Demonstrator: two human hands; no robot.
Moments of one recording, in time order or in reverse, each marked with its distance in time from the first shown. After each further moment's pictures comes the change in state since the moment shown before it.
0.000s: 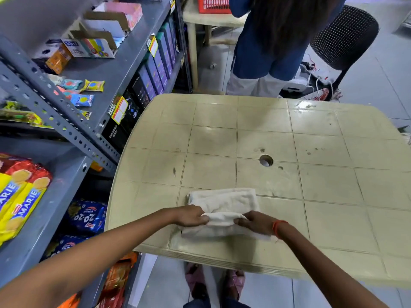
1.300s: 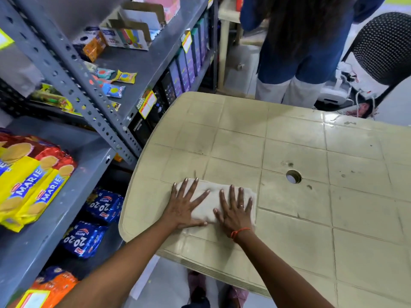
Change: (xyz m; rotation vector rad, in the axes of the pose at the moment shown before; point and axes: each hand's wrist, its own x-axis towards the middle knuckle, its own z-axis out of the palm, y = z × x) left_hand 0.020 -0.105 0.020 0.478 0.563 -0.191; right_hand 0.120 -0.058 0.057 -0.484 0.567 0.088
